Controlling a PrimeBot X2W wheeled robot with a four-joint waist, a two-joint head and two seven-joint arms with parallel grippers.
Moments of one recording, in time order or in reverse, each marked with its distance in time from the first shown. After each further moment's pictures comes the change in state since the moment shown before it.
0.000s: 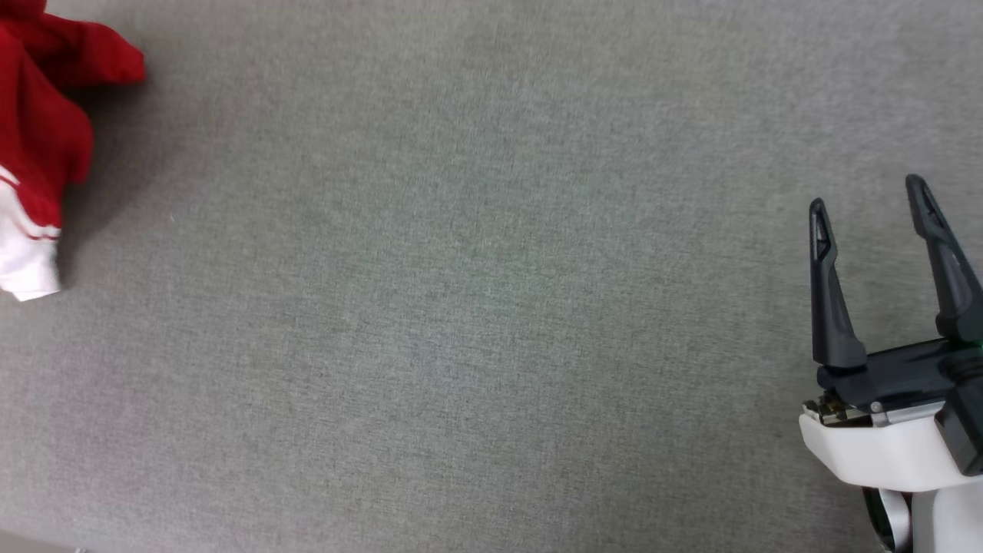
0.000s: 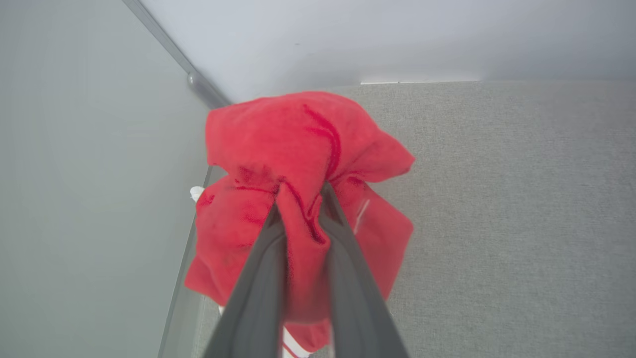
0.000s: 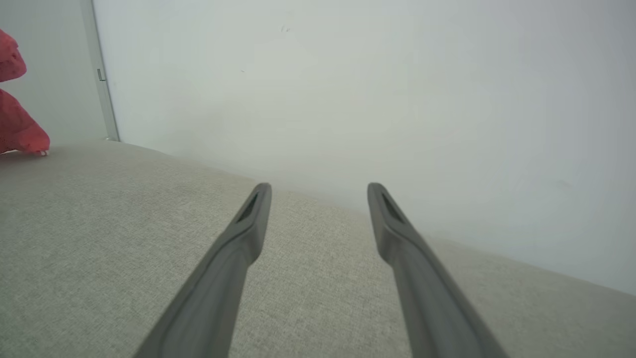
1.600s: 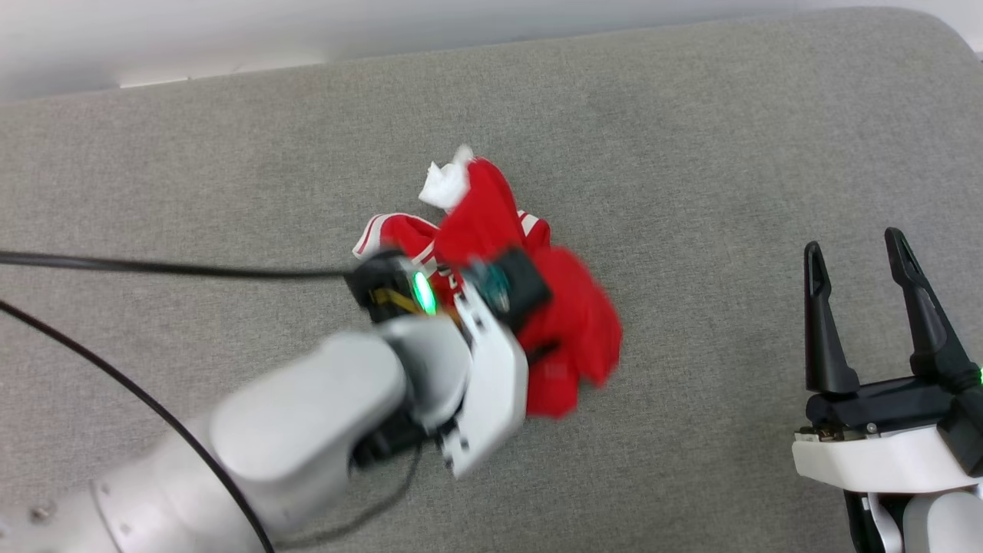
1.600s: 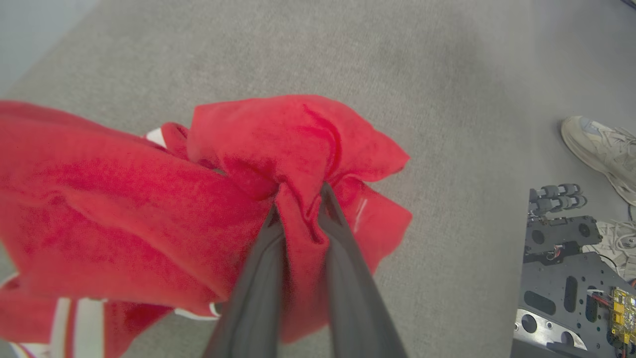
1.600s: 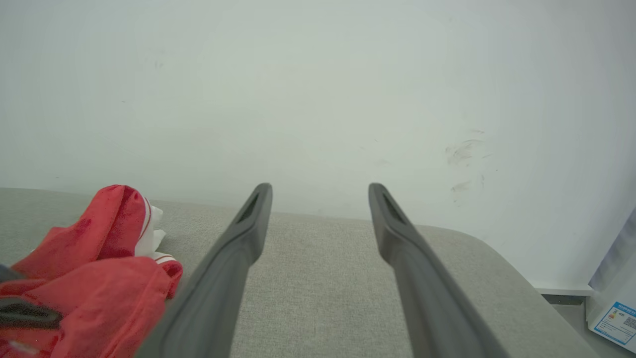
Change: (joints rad) left arm 0.108 -0.445 -0.675 -0.366 0.137 0.006 -0.069; right arm 0.052 0.012 -0.022 0.108 0.168 0.000 0.000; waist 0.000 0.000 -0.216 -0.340
